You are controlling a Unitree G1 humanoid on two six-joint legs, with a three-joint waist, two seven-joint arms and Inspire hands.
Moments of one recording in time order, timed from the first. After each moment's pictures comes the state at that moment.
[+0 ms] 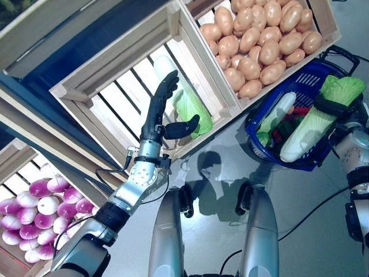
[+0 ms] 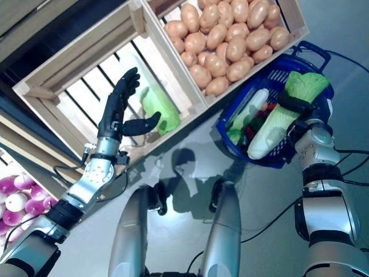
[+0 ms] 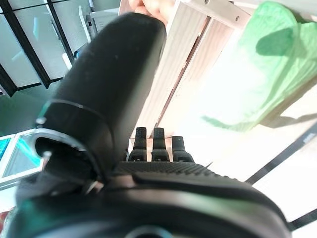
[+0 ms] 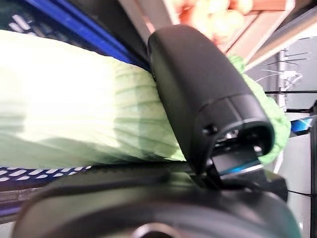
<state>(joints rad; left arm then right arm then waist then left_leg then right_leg) -0.55 0.54 -0.49 0.24 -0.27 -0.36 0.47 -0.95 -0.78 0.14 1.06 0.79 0.02 -0.14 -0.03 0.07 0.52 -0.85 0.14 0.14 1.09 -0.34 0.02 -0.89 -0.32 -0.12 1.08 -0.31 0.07</state>
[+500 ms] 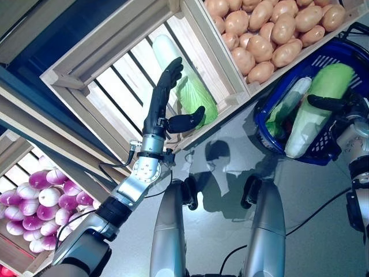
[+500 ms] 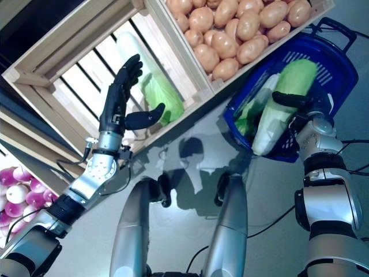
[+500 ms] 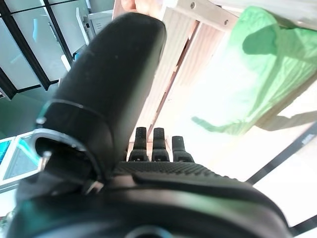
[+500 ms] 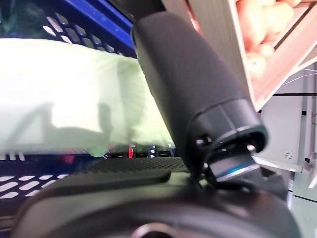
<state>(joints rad) -0.59 0.54 -0.51 0.22 -0.27 -0.38 0.48 -1.03 -0.78 0.17 1.14 0.78 0.07 -0.14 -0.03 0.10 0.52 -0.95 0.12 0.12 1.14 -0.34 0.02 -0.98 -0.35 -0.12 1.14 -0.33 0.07</state>
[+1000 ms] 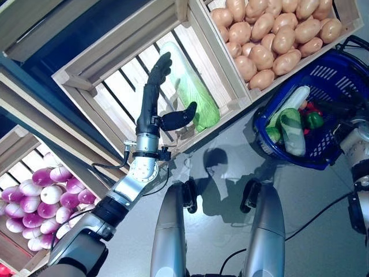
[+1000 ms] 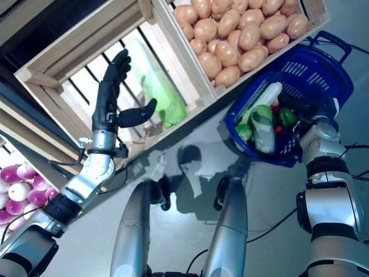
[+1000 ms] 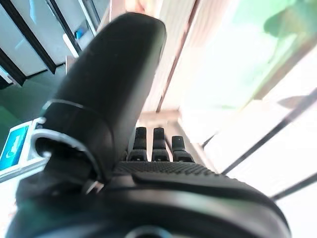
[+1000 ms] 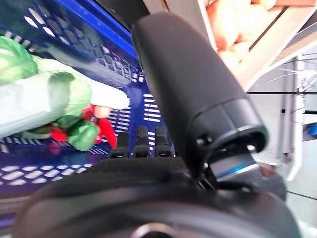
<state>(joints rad) -0.59 0.57 -0.49 0.24 -0.19 -0.38 0.62 -0.96 -0.81 0.13 1.11 0.79 0.01 -0.13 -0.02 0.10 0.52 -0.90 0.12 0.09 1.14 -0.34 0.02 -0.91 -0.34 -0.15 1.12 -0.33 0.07</state>
